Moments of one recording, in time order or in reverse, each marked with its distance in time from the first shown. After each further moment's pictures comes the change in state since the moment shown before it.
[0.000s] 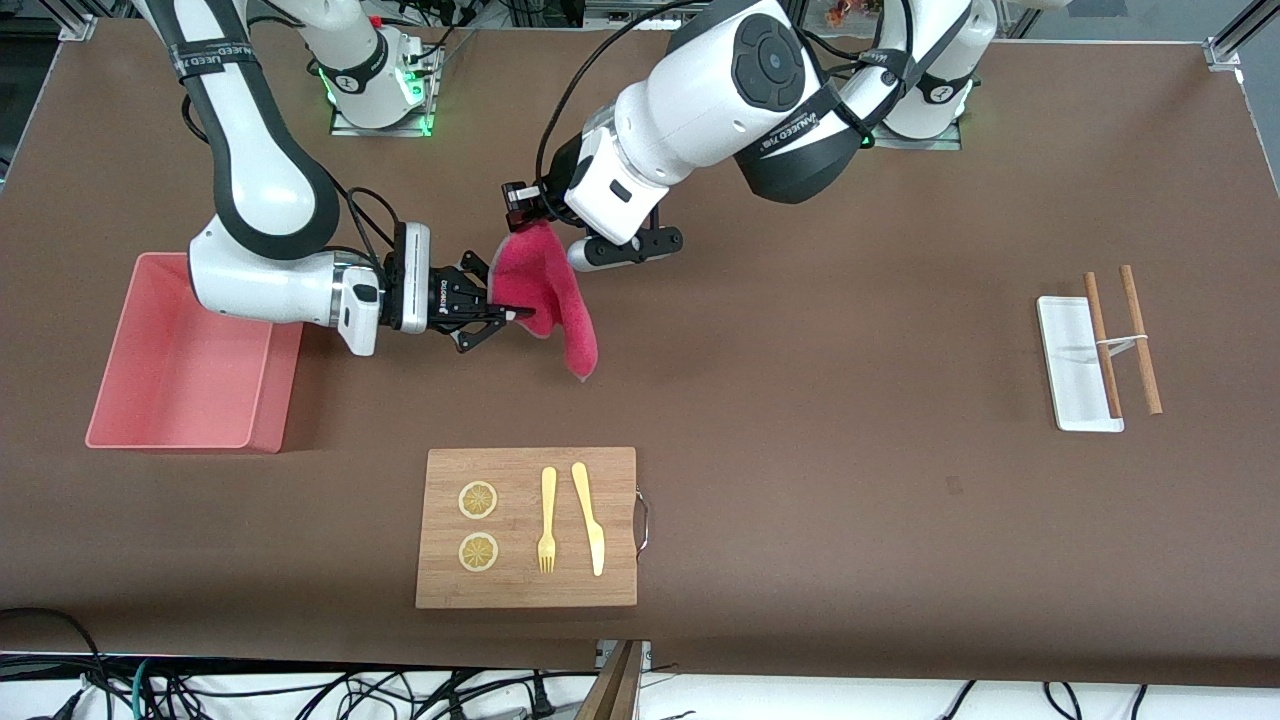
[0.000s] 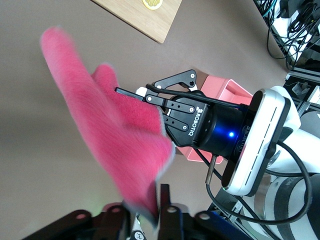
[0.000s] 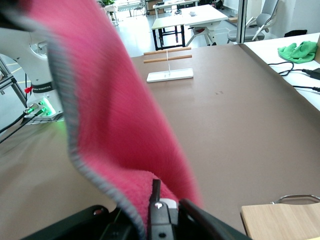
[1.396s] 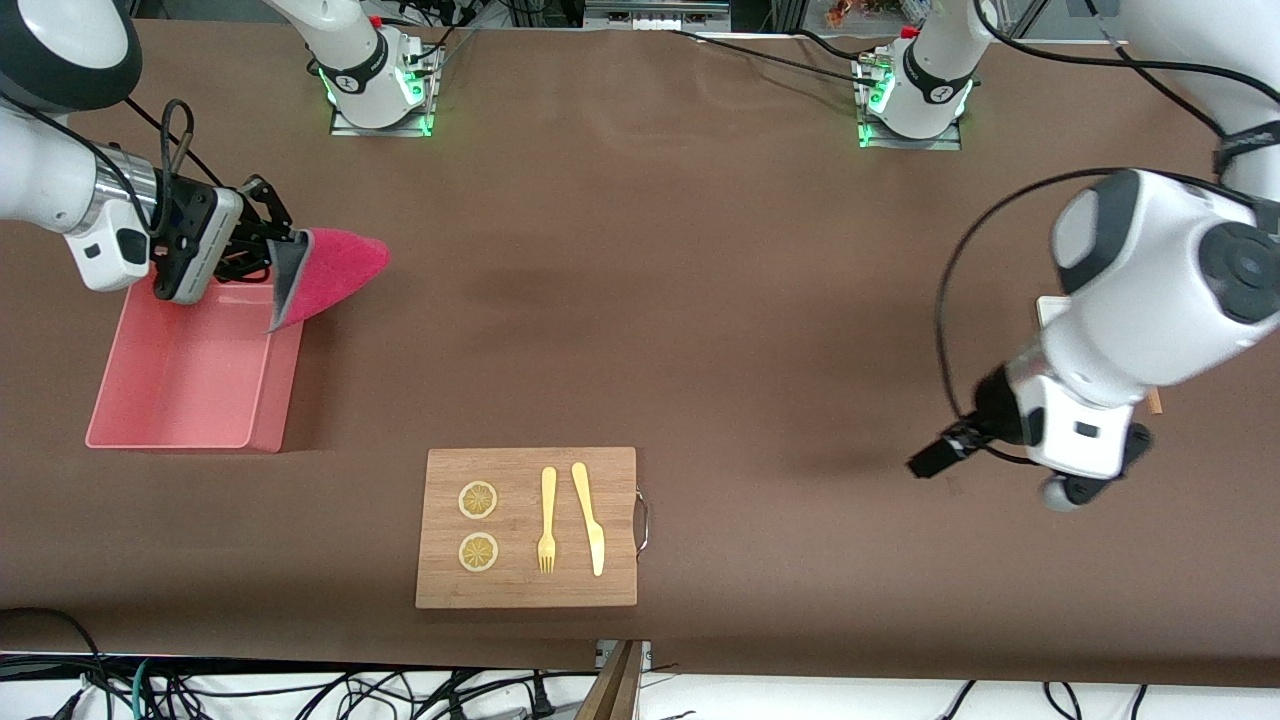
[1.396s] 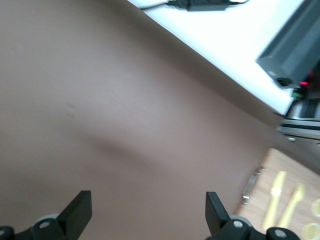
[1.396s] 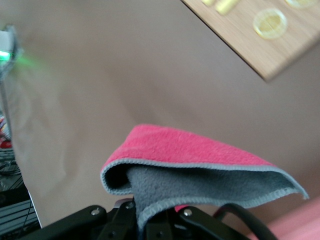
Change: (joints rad) left arm 0.617 -0.008 0.026 -0.049 0.485 -0.238 0.348; right arm -0.096 -0.303 -0.190 0.058 -0.872 -0.369 1.082
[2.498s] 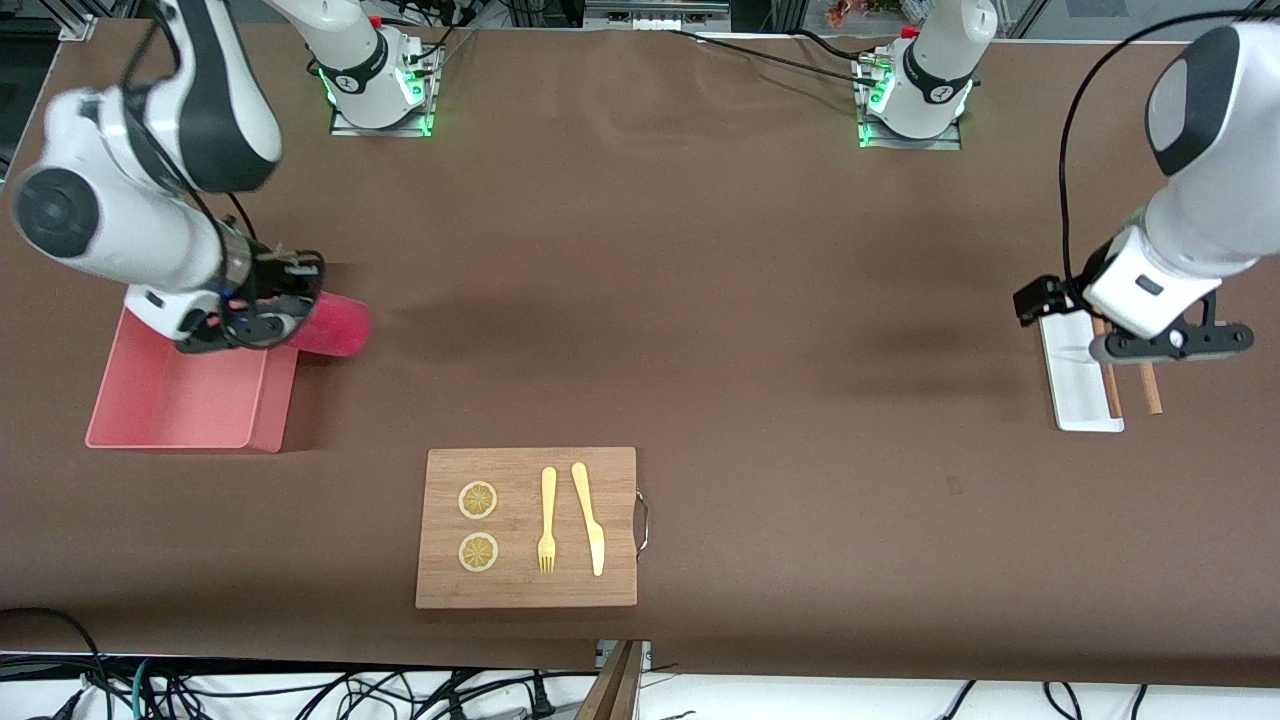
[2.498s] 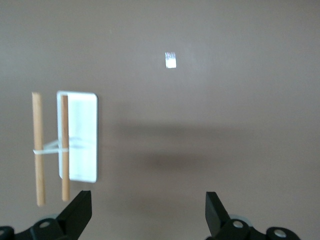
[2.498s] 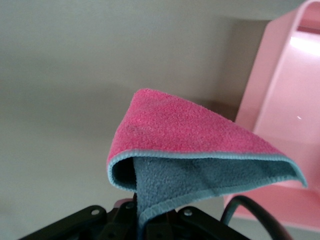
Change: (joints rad) left arm -0.228 -0.484 0.416 -0.502 -0.042 -0.193 0.578; right arm 0.008 0.187 0.115 -0.051 -0.331 0.225 0.828
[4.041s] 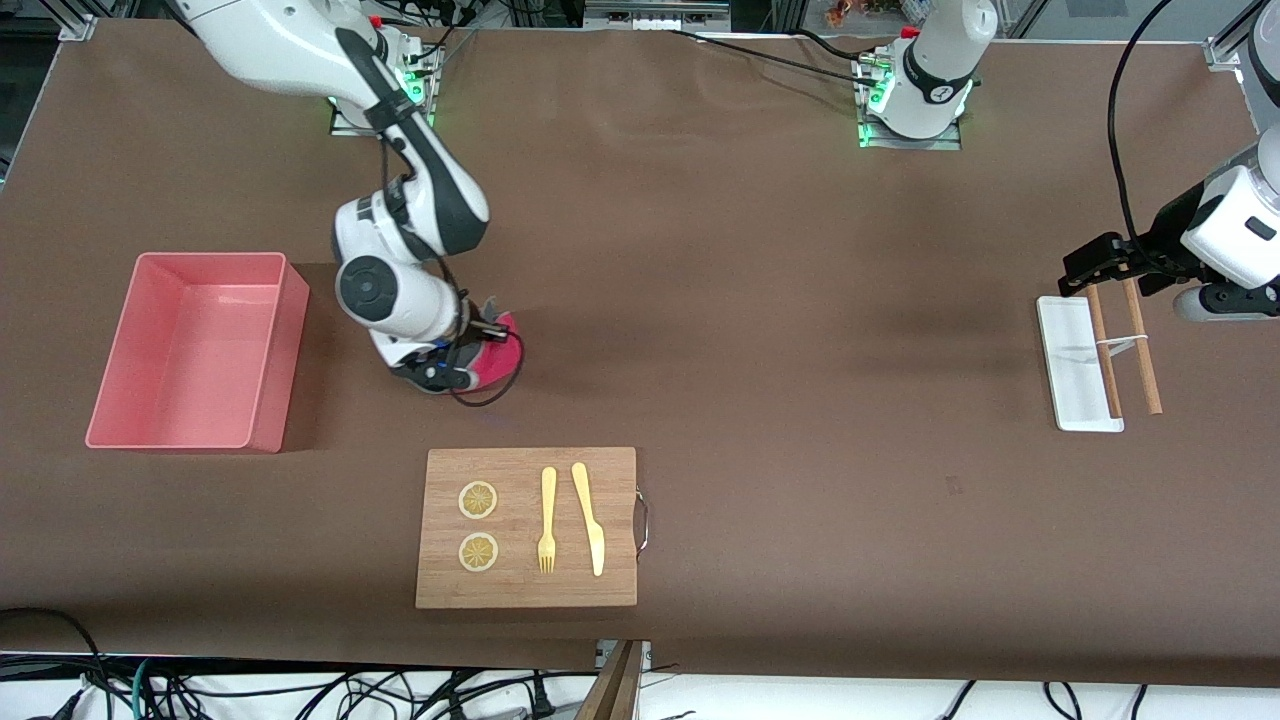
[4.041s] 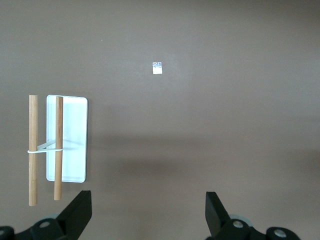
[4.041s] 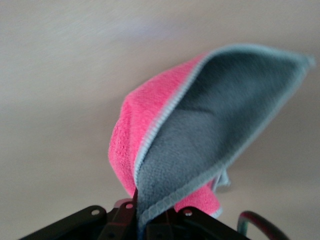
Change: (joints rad) left arm 0.052 -0.024 0.032 0.089 -0.116 -0.044 0.106; right arm 0.184 0.304 0.180 0.002 0.119 0.405 0.690
